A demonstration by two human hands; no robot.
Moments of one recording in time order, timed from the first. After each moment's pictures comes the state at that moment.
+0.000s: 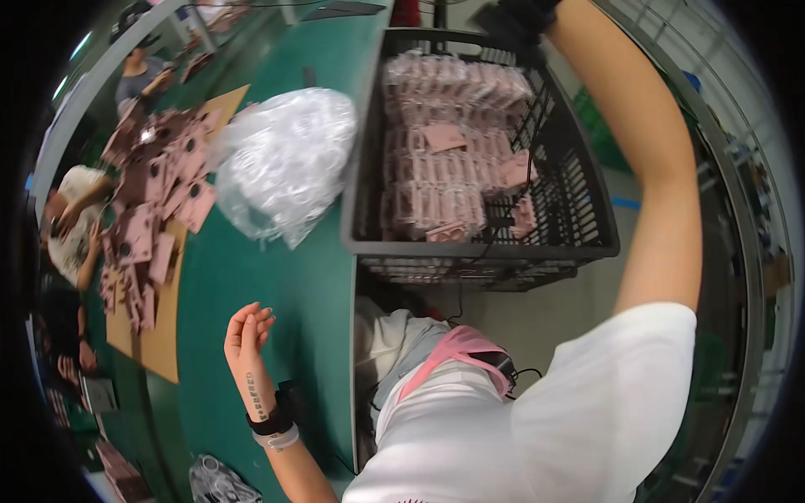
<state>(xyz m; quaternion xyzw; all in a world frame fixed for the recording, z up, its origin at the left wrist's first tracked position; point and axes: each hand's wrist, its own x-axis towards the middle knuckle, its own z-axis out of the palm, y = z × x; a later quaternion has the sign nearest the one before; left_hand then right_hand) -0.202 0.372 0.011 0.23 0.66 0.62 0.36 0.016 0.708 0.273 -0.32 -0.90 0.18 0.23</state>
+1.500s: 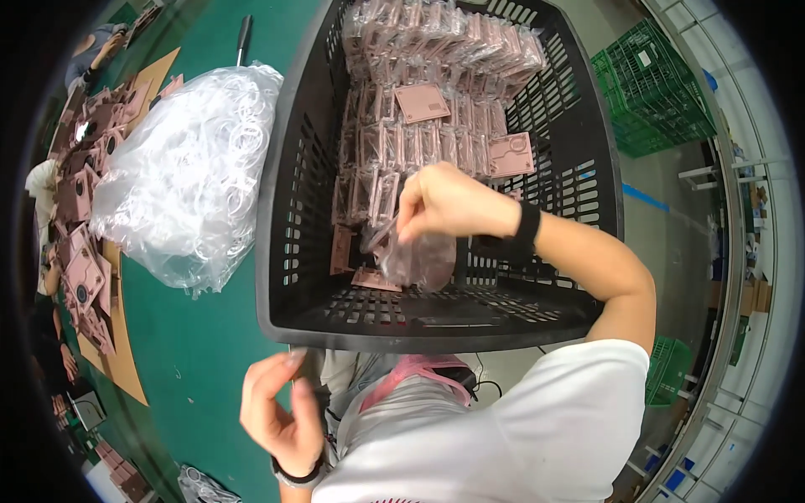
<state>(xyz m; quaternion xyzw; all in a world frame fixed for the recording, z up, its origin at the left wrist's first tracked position) -0.084 0.481 0.039 0.55 0.68 0.45 0.17 0.088 0.746 -0.011 -0.27 -0.83 0.49 -0.01</state>
